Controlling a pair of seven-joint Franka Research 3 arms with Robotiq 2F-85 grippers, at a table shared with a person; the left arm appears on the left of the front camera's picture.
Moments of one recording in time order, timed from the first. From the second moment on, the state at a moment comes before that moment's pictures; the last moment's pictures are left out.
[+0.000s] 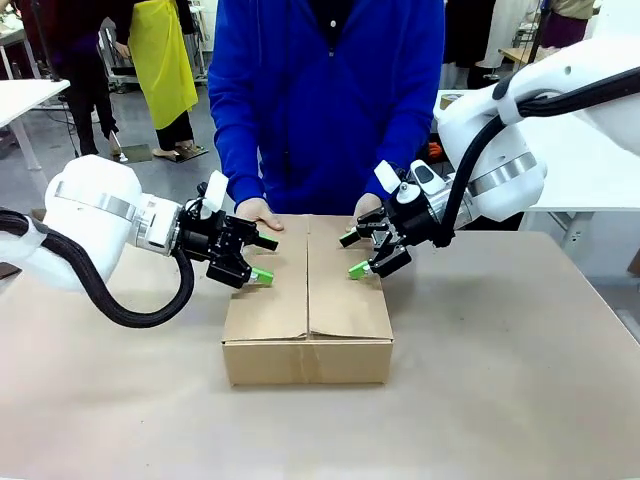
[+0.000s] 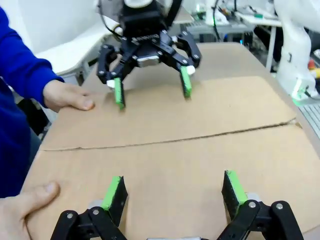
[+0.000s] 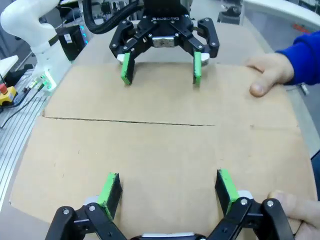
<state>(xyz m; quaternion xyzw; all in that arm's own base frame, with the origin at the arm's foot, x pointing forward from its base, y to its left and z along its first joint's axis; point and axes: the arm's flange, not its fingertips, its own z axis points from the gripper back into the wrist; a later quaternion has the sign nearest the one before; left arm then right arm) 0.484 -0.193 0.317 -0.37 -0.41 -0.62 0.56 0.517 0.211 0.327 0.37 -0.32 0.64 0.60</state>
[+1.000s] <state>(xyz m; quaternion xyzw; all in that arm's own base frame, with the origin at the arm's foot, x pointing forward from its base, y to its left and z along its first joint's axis) 0.487 -0.190 0.317 -0.37 -0.40 -0.62 0.57 0.523 0.212 0.327 0.38 -0.31 0.63 0.61</state>
